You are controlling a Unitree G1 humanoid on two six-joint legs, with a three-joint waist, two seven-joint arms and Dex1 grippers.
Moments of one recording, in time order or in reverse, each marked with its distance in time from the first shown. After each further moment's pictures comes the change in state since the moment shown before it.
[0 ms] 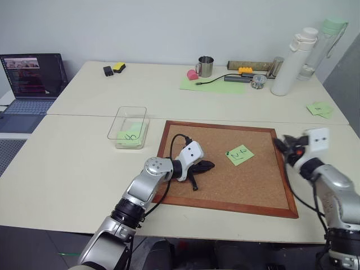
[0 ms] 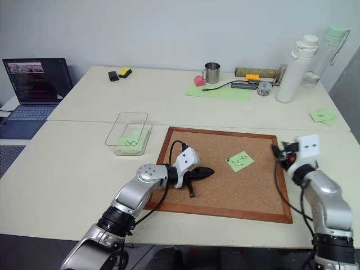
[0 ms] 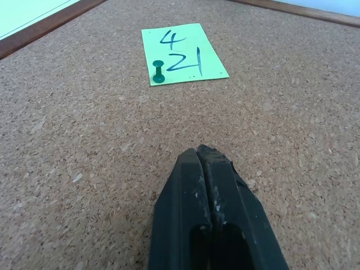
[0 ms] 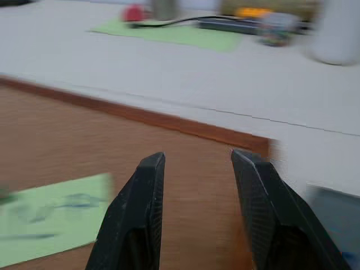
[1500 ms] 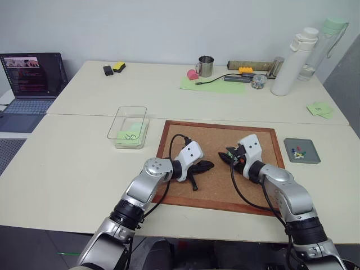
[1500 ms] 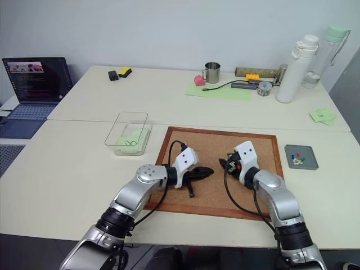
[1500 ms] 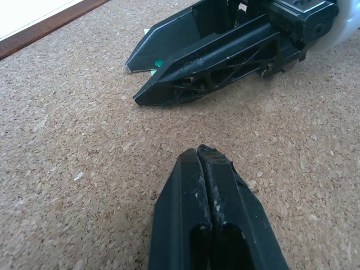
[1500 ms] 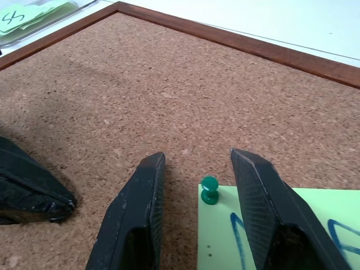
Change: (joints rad) left arm 0.011 0.006 -0.001 -0.022 -0.005 0.014 0.018; right arm -0.156 0.147 0.225 0.169 -0.126 0.043 0.002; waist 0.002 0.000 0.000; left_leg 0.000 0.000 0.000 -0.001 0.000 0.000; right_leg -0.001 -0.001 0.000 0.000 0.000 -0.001
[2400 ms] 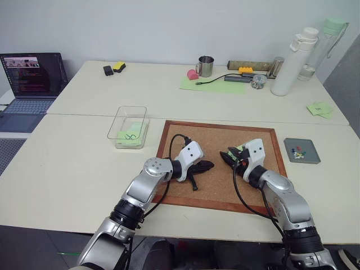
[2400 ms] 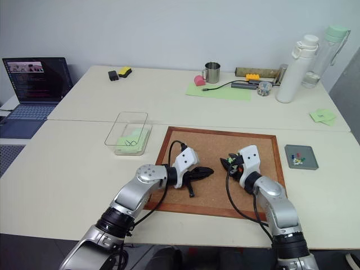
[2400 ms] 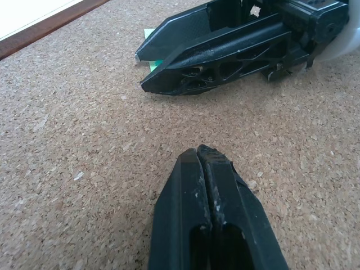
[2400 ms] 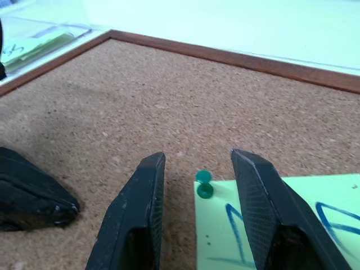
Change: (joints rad) left arm 0.000 0.000 0.000 0.000 -0.001 0.001 0.000; right arm 0.080 0.075 -0.037 0.005 0.007 -0.156 -0.020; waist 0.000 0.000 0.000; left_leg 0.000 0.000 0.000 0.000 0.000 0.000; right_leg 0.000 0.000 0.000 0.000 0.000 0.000
